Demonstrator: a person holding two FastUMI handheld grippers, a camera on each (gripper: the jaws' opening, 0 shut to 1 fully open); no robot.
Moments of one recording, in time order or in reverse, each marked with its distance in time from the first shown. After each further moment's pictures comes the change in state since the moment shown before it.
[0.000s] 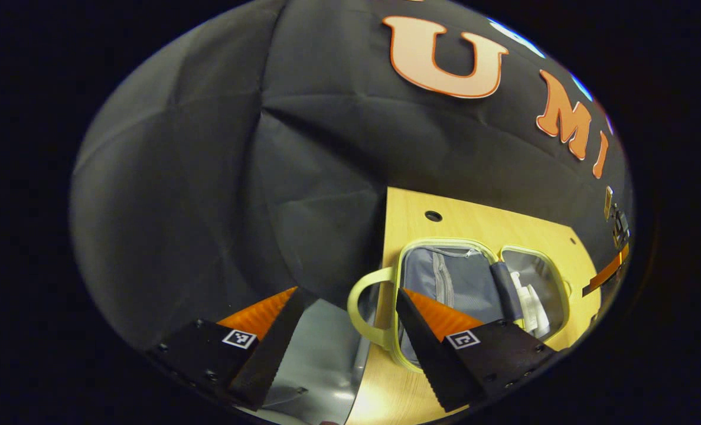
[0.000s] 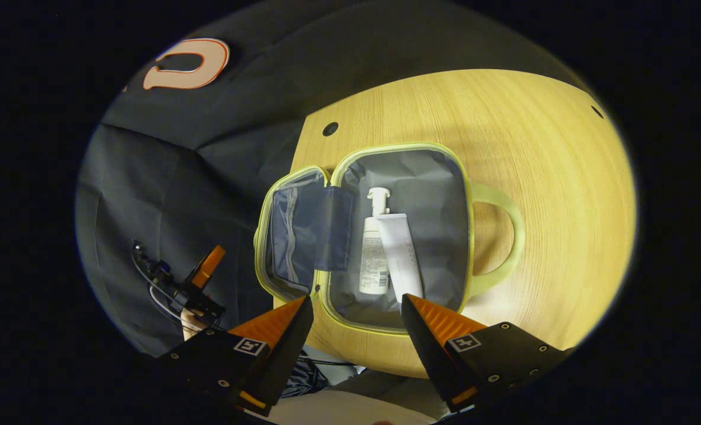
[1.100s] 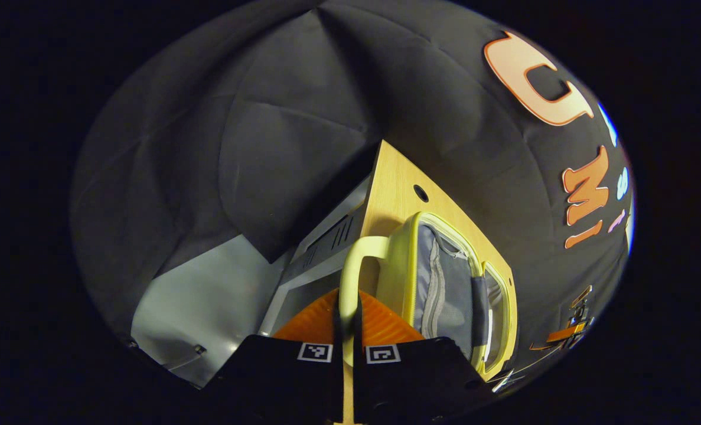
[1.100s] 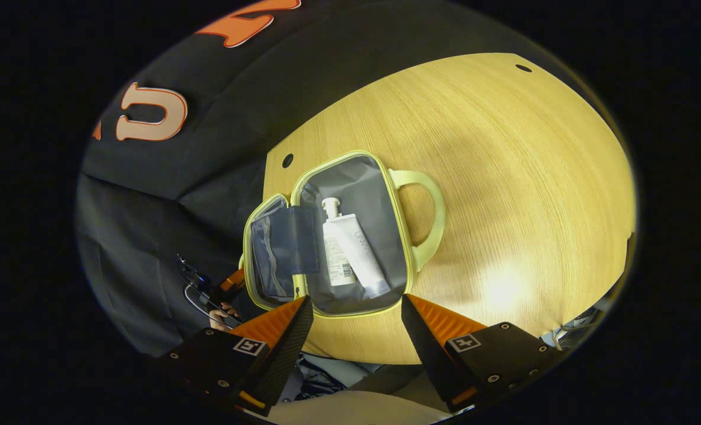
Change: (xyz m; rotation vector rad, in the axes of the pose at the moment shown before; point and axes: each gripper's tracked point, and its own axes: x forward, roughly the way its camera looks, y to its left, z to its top) left arm 0.080 -0.017 -0.048 -0.339 0.215 -0.260; right arm -0.041 -0.047 -0.026 0.233 -0.118 -0.060
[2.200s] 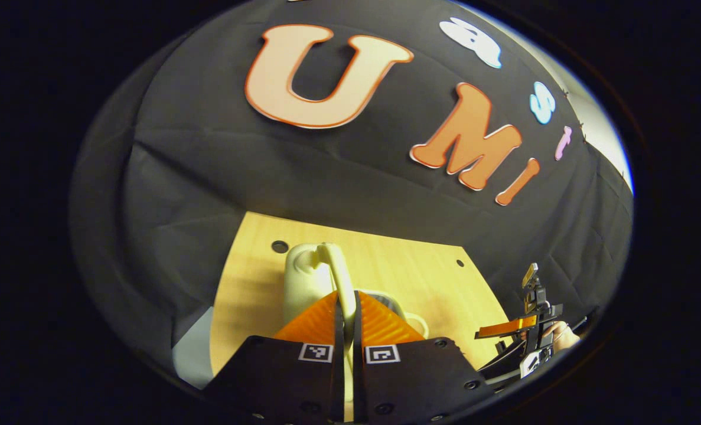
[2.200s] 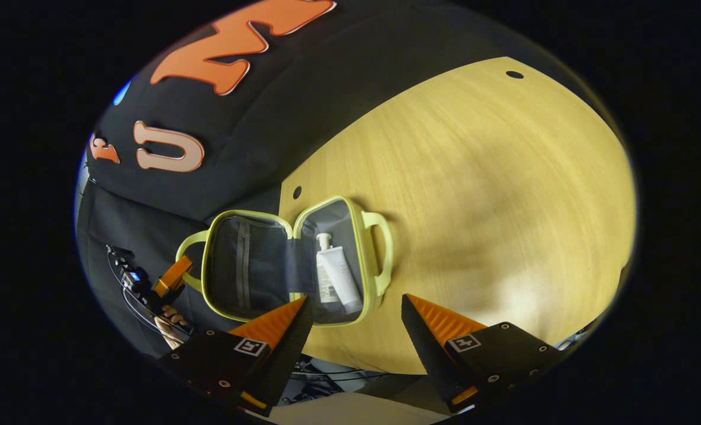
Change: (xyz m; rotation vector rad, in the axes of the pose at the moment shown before) left arm -0.113 -0.366 0.039 0.414 -0.134 -0.126; right arm -0.065 -0.086 0.069 0.015 -0.091 0.131
